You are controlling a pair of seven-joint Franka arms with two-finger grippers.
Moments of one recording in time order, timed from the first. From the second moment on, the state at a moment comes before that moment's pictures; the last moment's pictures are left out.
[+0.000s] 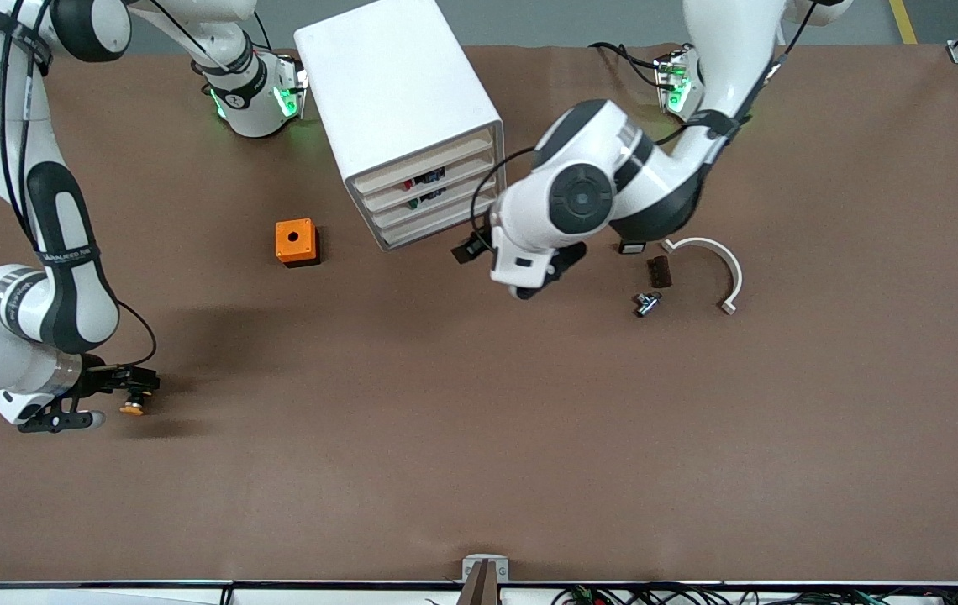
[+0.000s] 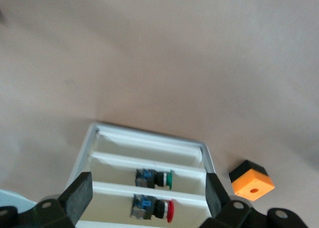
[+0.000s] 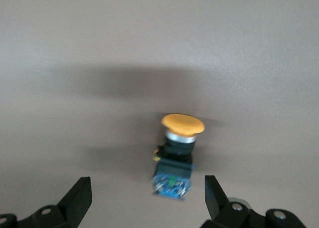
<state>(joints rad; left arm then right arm) -0.43 0.51 -0.29 -1.37 -0.30 1.77 -1.26 -0.10 0.65 -0.12 -1.61 0.17 2.18 -0.38</state>
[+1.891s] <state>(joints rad) 0.01 0.07 -0.02 -1.56 -0.07 1.44 -0.02 0.07 -0.05 -0.12 -1.69 0.07 1.73 -0.16</state>
